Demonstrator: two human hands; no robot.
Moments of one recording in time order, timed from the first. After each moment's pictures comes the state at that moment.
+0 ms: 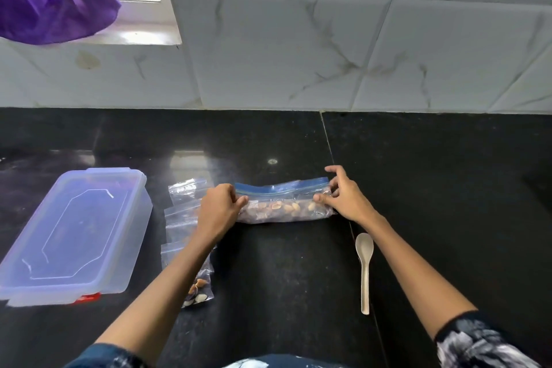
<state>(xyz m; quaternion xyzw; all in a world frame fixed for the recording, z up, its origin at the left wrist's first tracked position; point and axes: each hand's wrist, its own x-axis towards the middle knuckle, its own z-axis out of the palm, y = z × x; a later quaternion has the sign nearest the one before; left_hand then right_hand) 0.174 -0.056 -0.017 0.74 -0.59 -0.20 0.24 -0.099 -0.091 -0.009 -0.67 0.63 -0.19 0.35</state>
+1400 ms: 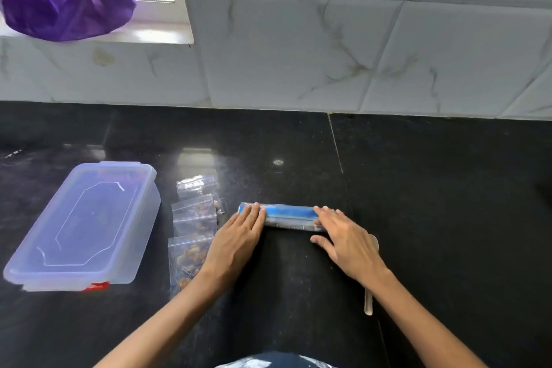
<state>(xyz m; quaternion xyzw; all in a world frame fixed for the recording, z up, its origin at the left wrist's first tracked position) 0.160 0.007 -0.031 0.54 -0.84 0.05 0.02 -0.084 -0.007 -0.023 -0.84 0.52 -0.12 0.04</state>
